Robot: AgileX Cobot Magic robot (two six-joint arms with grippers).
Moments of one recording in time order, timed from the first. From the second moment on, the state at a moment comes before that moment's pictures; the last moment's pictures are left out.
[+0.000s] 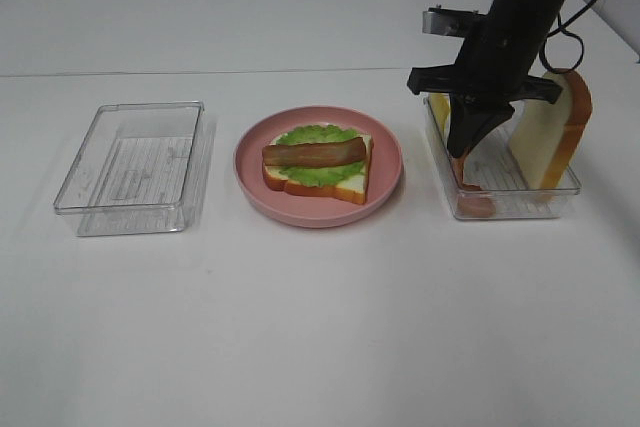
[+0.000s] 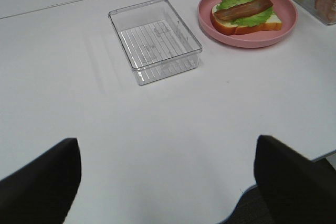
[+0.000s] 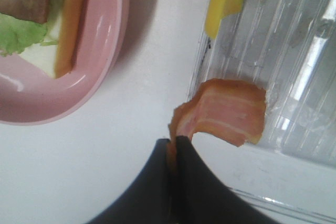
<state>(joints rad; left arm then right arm) -0.30 0.00 -0.50 -0.01 1.05 0.01 0.21 2.19 -1.76 0.19 1.20 -0.06</state>
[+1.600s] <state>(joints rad) -0.30 0.00 -0.50 -0.01 1.05 0.01 0.36 2.27 -1.86 0.64 0.92 -0.14</state>
